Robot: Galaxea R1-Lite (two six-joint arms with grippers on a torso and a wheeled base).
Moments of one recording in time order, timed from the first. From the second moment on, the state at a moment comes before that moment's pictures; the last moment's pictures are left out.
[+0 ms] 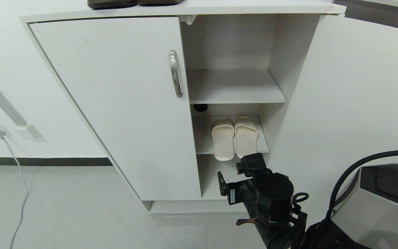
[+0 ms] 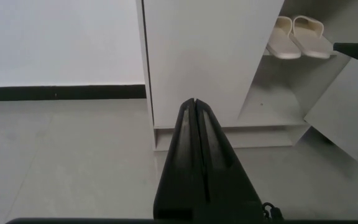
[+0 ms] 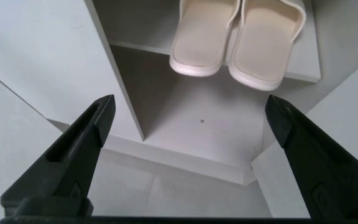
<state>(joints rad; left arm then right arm) 0.00 0.00 0.00 0.00 -0.01 -0.02 0.90 2.14 -0.73 -1.32 -0.63 0.05</state>
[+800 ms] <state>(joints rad) 0.00 0.00 0.00 0.00 -0.01 -0.02 0.87 2.17 -0.73 -1.32 -0.62 0.05</state>
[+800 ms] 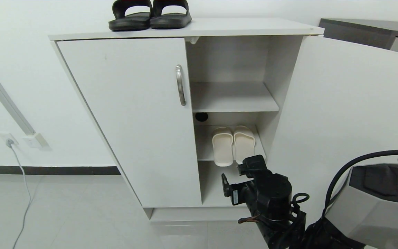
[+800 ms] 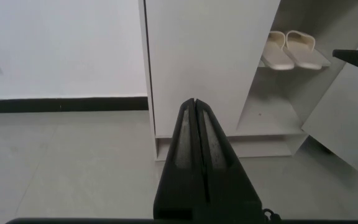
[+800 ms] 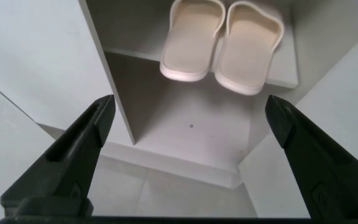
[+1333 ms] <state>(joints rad) 0.00 0.00 0.00 0.00 0.00 -0.02 0.84 2.19 -0.71 -1.41 -0.62 -0.03</state>
